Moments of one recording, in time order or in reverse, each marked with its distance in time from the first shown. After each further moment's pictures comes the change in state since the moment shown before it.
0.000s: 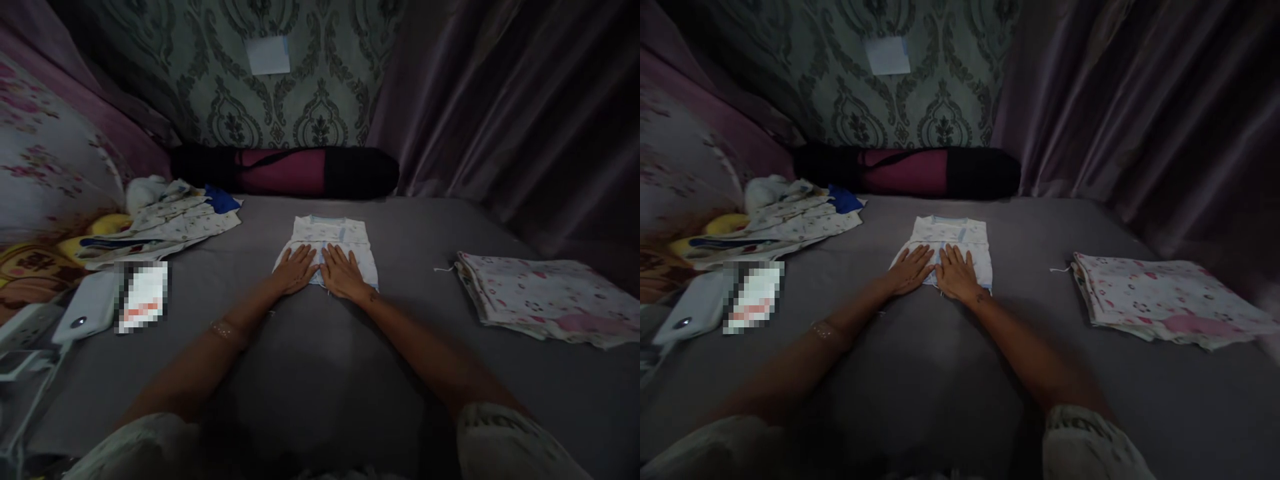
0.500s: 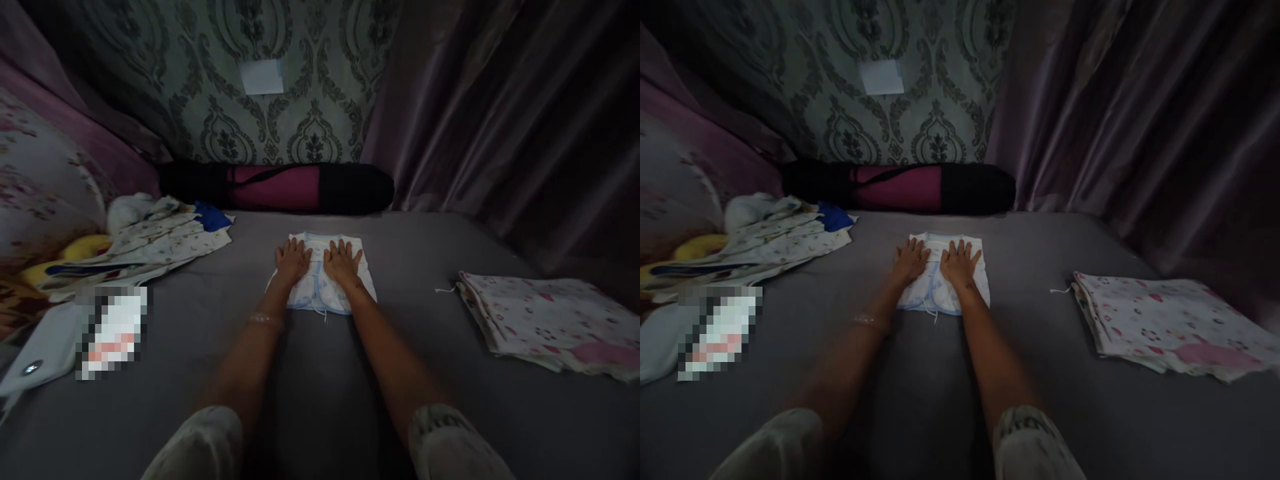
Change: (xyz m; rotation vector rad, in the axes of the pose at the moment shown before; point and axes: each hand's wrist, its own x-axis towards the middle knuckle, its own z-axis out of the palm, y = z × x) left_hand 0.090 -0.015 -0.006 -0.079 0.178 -0.356; right_hand 0.092 0.034 -0.004 0.083 0.086 0.374
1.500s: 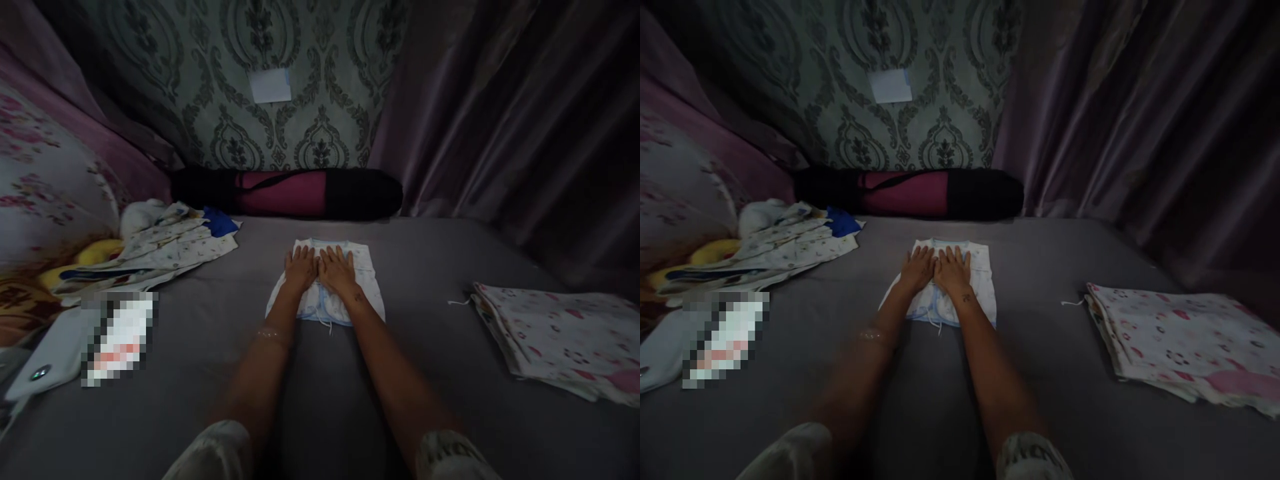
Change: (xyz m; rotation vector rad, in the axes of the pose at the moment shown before) left_hand 0.001 0.011 0.001 -0.032 0.038 0.060; right_hand -0.008 -0.017 0.006 -0.039 0.099 -0.282
